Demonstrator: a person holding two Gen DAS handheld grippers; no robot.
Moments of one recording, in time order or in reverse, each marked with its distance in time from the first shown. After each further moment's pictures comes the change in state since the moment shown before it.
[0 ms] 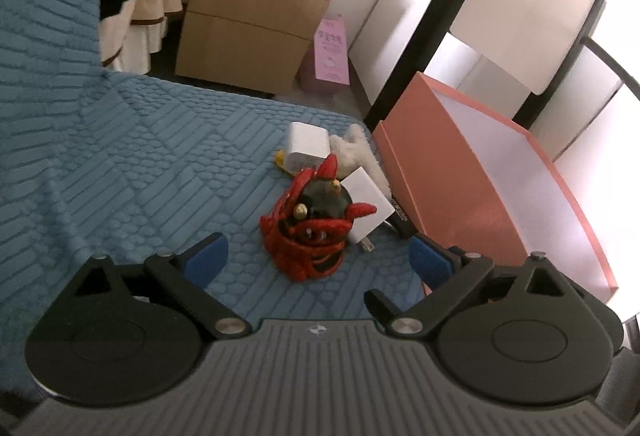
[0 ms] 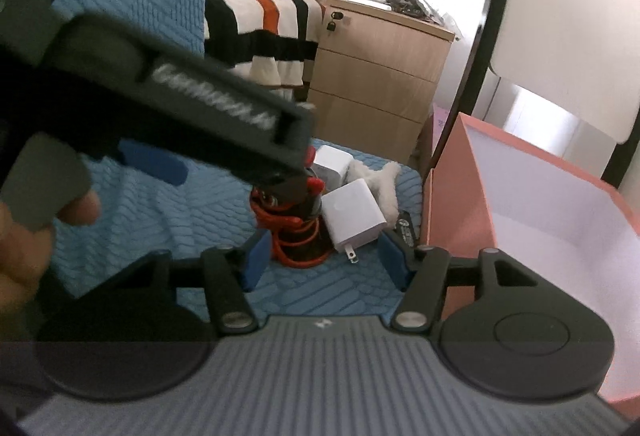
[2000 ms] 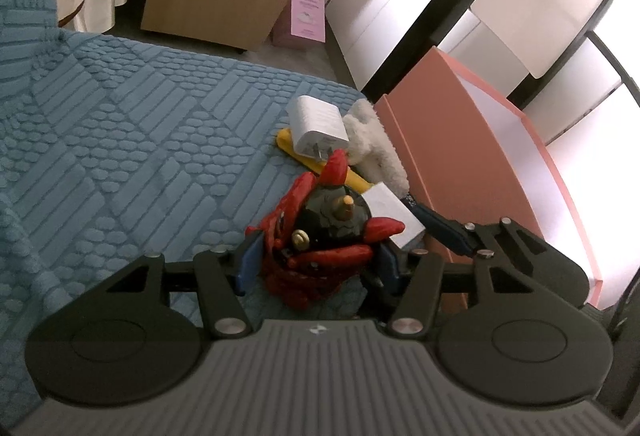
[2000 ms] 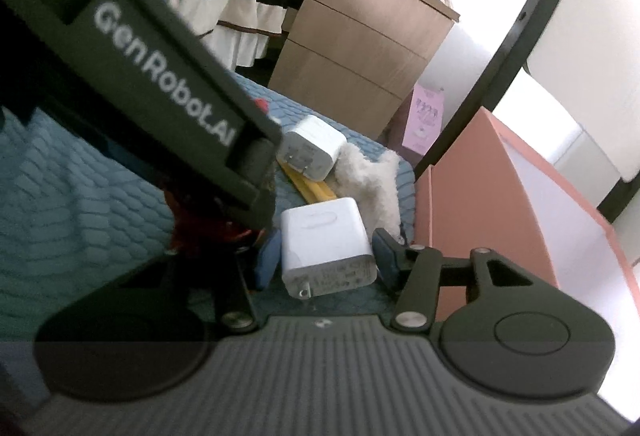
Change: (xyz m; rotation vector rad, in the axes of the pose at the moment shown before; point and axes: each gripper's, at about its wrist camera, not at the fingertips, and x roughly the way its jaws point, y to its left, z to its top) left arm 0.045 0.044 0.025 -0.027 0.147 -0.130; right arm 0.073 0.029 0.009 -0.099 0.137 -0.109
